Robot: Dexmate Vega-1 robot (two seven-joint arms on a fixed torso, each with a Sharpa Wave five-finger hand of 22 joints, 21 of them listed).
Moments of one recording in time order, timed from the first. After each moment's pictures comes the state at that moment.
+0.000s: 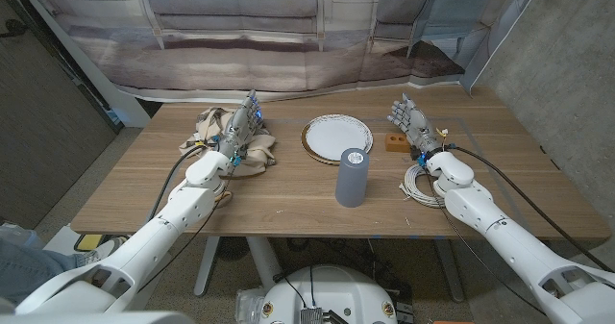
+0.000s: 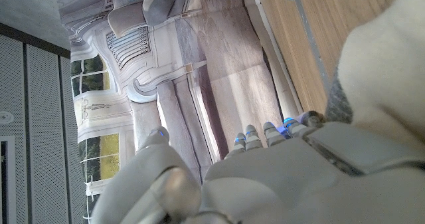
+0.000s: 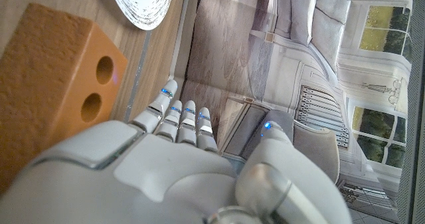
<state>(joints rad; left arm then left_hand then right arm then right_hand) 0.84 0.53 0.37 -1.33 -0.65 -0.27 -0.04 0.31 -0.09 0.27 0.10 0.30 -0.16 0.02 0.21 0.18 -0.12 -0.02 0.21 0.18 -0.14 0.01 0.19 0.17 -0.17 -0.03 0.19 0.18 -0.86 -0.50 -0.37 -1.32 0.66 0.28 0.01 0.24 0.01 0.18 0.02 0.24 0.16 0.09 0.21 0.18 0.16 0.11 0.24 0.19 0.12 0.05 0.20 0.18 0.21 -0.04 0.44 0.17</state>
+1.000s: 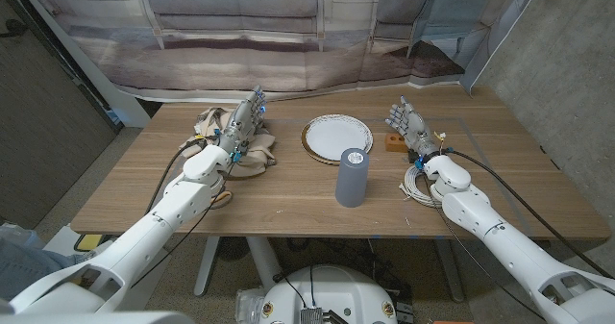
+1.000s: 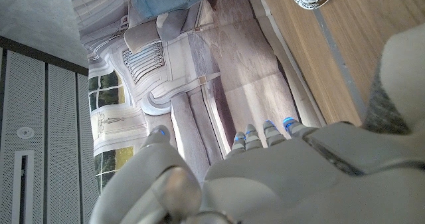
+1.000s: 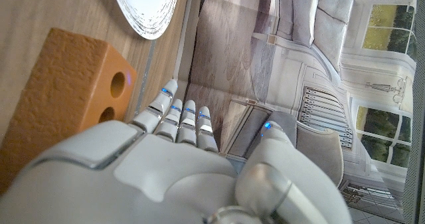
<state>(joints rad) 0.86 0.58 0.37 -1.43 -0.64 -0.25 -0.05 0.32 -0.08 0.27 0.10 0.30 -0.13 0.03 0.21 0.18 -0.09 -0.01 0.22 0.18 -0.11 0.01 0.19 0.17 -0.17 -0.03 0.20 0.18 -0.88 -0.50 -0.38 -1.33 0.66 0.28 -0.01 0.24 0.01 0.18 0.02 0.24 0.17 0.09 0.21 0.18 0.17 0.10 0.24 0.19 0.14 0.05 0.20 0.19 0.22 -0.04 0.44 0.17</state>
